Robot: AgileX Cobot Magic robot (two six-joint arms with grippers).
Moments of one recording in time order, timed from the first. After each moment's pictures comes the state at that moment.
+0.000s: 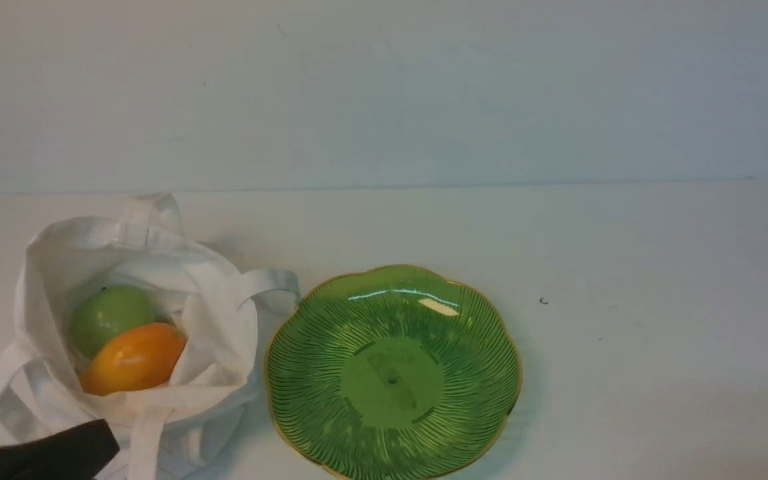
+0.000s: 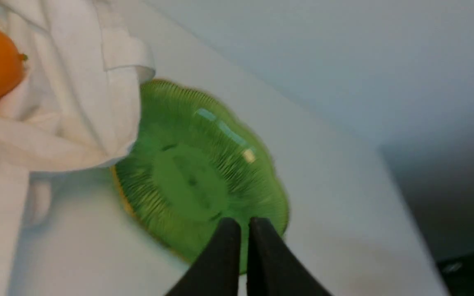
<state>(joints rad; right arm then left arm) 0.04 -0.01 0.03 0.03 0.36 -0.06 -0.09 0.43 -0.47 -0.55 0.75 -0.10</state>
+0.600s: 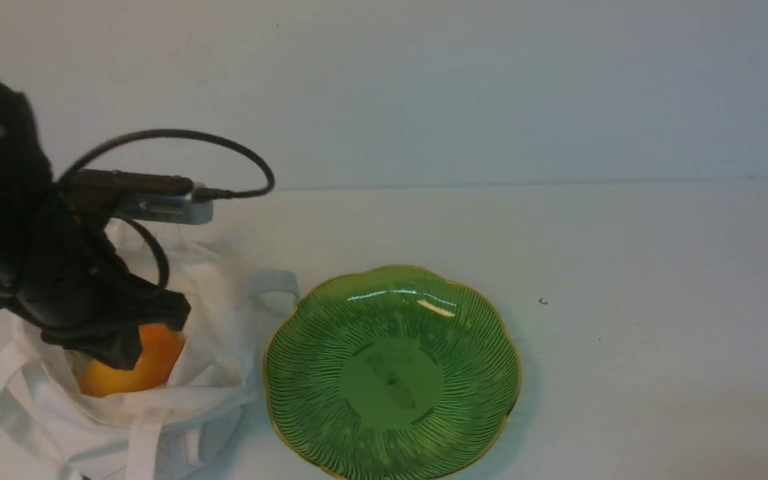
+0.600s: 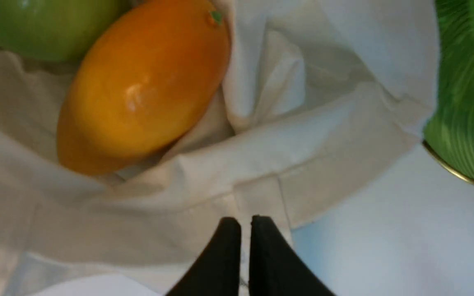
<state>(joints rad) 0.04 -0.01 0.03 0.03 0.36 -0.06 -0.17 1.53 -1.15 0.01 1.13 -0.03</state>
